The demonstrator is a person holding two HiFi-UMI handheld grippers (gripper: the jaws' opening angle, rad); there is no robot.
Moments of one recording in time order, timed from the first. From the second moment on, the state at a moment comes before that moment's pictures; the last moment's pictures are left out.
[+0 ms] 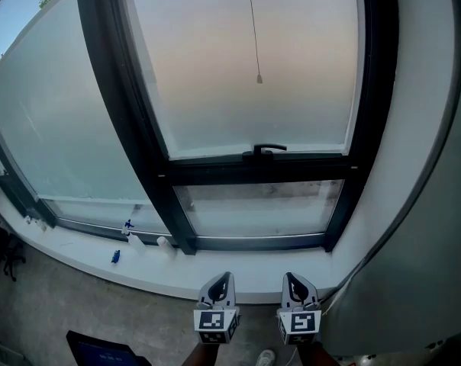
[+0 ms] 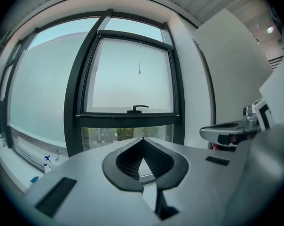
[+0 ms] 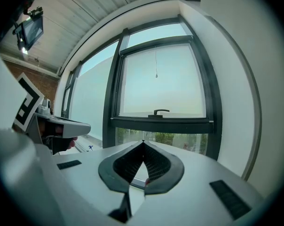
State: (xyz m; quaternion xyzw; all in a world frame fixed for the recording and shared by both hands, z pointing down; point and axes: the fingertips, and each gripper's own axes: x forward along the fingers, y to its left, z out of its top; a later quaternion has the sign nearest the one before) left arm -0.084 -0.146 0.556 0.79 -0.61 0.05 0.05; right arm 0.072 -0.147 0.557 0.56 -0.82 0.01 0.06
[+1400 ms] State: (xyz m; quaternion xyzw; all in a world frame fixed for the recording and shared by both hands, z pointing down) left arm -0.133 -0.376 0.551 0.83 -0.56 0.04 0.05; right arm 0.025 -0.353 0.557 0.62 -0.78 0.00 0.07
